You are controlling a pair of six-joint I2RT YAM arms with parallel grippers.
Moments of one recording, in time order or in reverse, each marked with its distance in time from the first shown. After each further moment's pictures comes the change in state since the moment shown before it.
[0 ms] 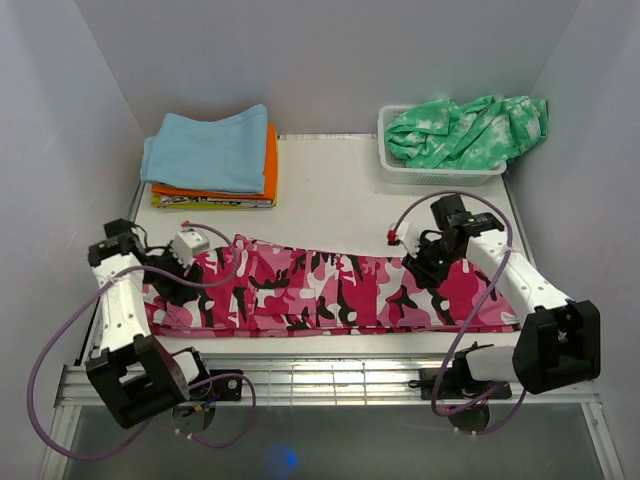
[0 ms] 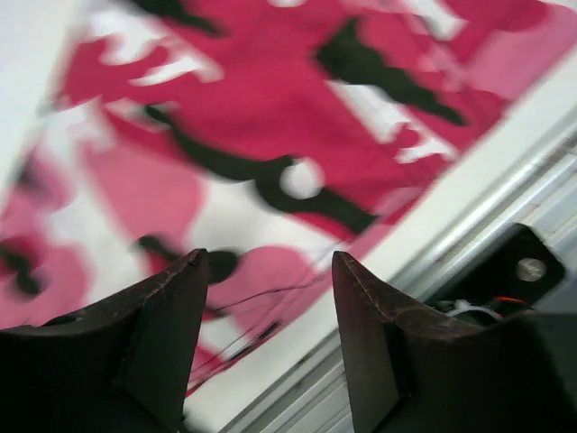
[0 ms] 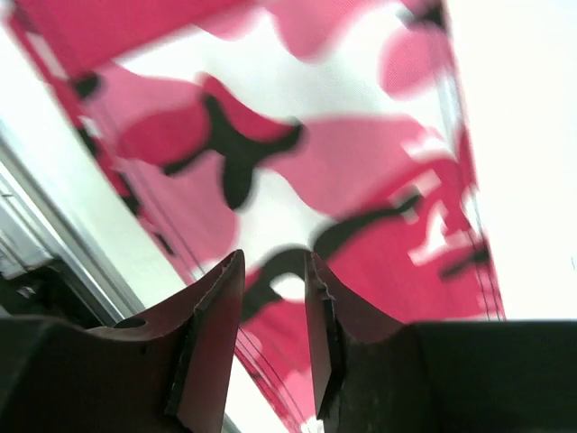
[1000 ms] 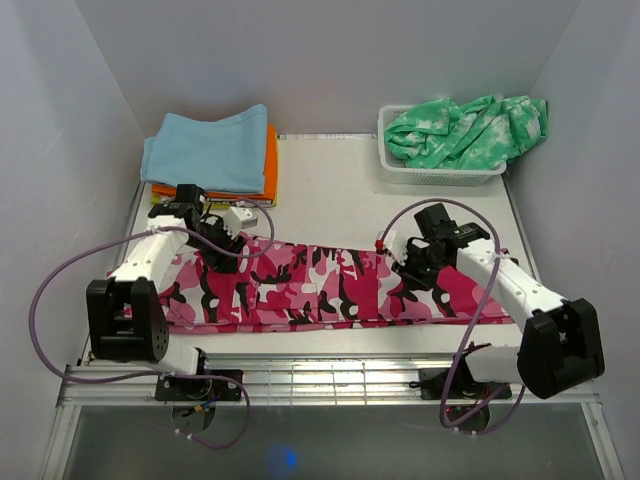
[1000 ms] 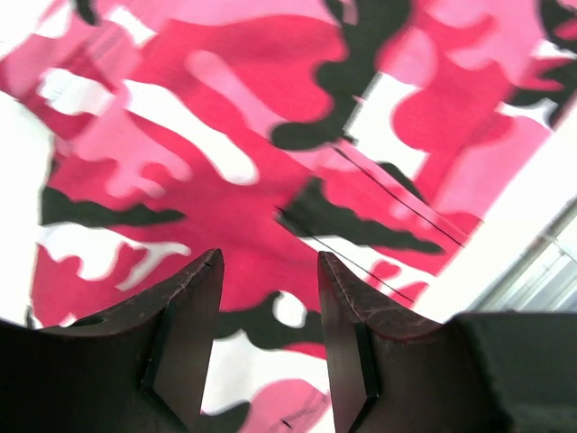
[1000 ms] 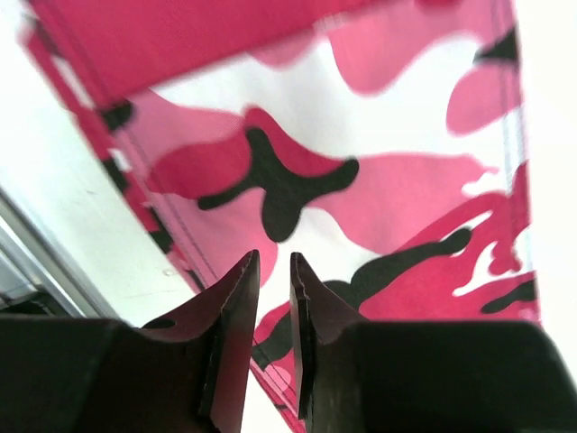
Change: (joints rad) left arm -0.537 0.329 0.072 0.315 -0.091 -0.395; right arm 0.160 0.004 -0.099 0.140 0.065 0.085
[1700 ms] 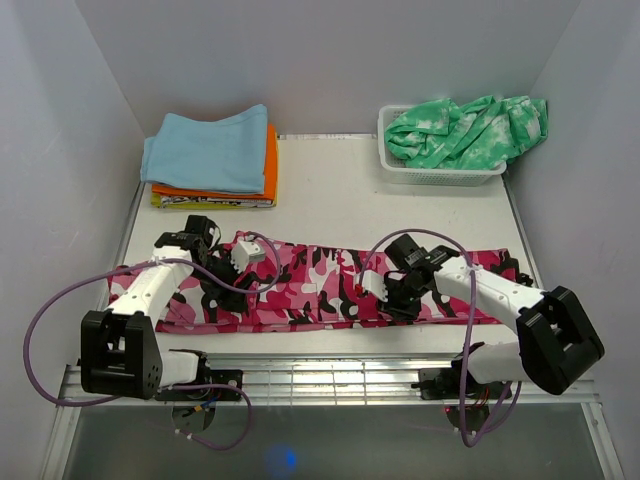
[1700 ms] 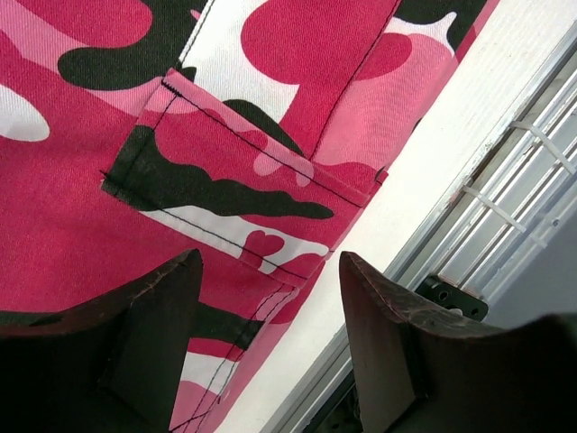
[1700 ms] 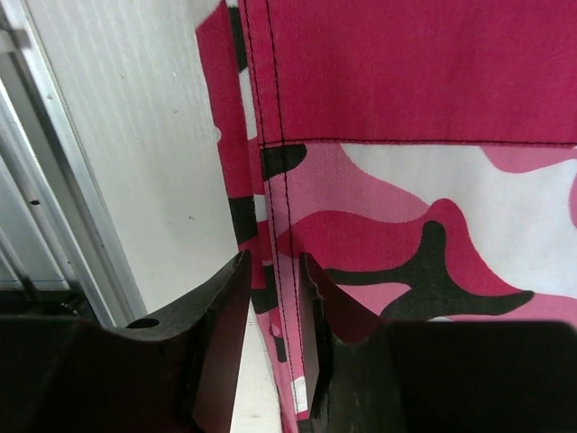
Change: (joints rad) left arm -0.085 -0.224 -0.261 -0.056 0.024 -0.031; right arm 0.254 0.003 -0.134 0.049 -0.042 -0.052
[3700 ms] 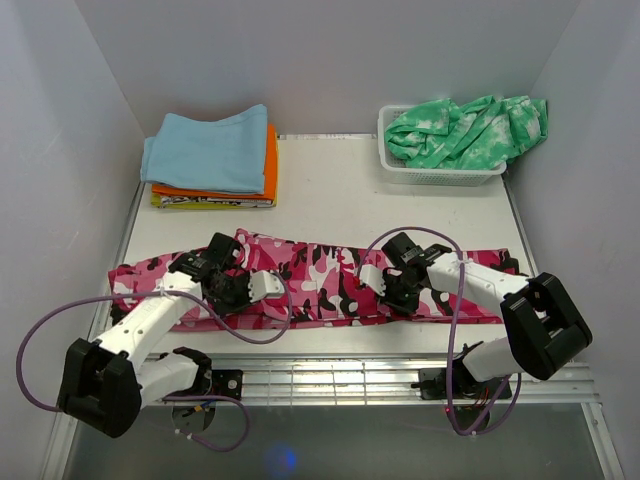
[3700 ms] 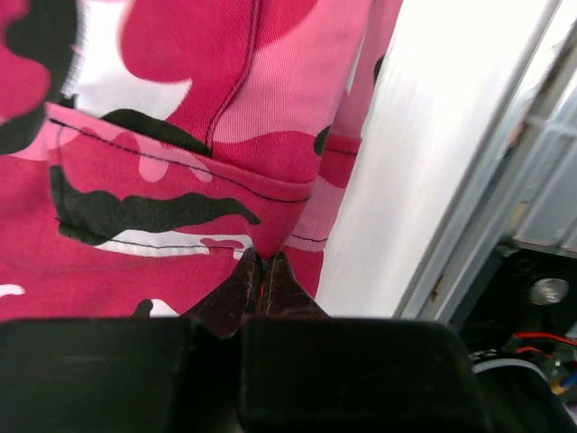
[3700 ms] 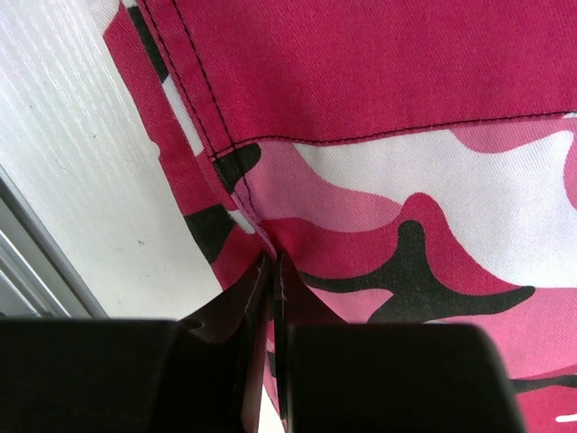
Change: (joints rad) left arm -0.283 -0.169 -0.151 0.084 -0.222 0.147; right arm -0.019 0.091 -0.017 0.104 0.081 0.099
